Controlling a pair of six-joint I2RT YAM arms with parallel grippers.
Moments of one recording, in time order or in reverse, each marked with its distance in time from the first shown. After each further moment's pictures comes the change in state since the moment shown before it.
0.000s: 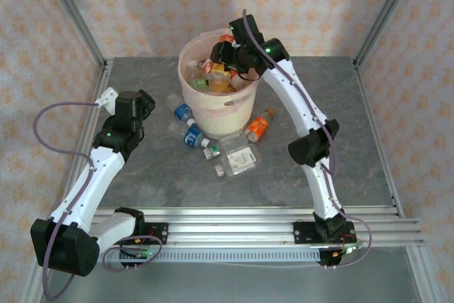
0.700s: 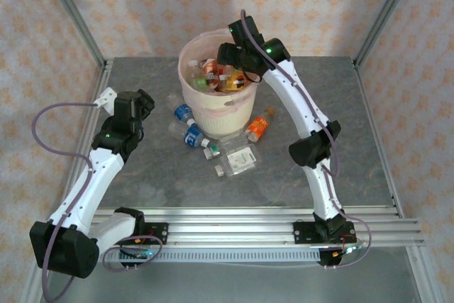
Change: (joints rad) left arm 0.000 -0.013 0.000 0.000 -0.002 0.000; right arm 0.010 -0.030 0.000 -0.076 0.250 -0.122
